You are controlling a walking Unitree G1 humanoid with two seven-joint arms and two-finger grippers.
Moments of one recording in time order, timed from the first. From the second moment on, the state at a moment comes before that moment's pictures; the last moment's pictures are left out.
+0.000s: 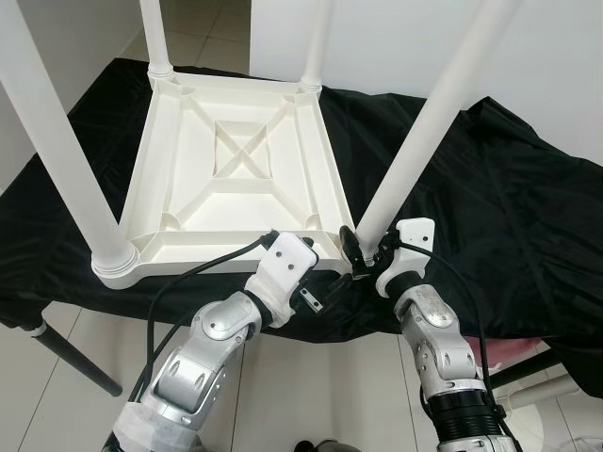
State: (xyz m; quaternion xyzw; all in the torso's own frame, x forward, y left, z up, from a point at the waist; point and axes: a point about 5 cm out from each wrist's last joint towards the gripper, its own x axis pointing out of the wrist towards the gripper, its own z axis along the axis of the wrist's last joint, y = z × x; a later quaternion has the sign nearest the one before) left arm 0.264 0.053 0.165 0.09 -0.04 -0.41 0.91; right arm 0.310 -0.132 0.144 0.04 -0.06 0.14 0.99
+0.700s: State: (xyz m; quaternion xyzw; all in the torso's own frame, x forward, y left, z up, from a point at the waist) left arm 0.265 0.052 0.168 0.09 -0.05 -0.41 0.91; right arm 0.329 -0.141 0.151 -0.03 -0.08 0.34 0.94
